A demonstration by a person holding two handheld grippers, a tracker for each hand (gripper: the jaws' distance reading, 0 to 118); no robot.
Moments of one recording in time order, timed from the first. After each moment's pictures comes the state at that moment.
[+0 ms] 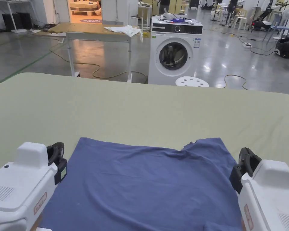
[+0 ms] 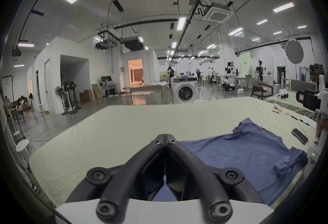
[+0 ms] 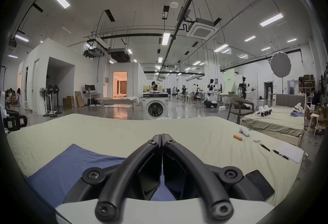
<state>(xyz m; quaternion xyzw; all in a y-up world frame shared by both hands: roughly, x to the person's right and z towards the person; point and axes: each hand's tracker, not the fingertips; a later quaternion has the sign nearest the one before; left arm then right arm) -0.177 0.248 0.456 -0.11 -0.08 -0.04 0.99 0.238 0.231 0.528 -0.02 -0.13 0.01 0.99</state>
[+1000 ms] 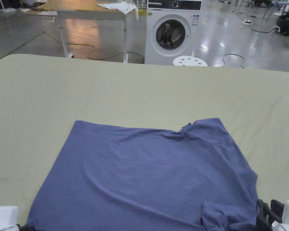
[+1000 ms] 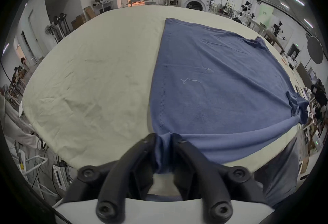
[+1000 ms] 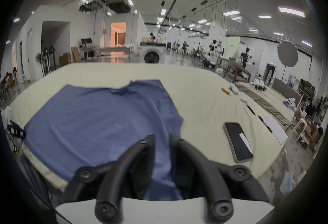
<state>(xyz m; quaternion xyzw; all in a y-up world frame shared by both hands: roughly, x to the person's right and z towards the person) -0.246 0.131 0.467 -0.47 -0.07 -0.01 0.88 0.292 0.177 0.604 -0.28 -0.13 0.03 0.95</state>
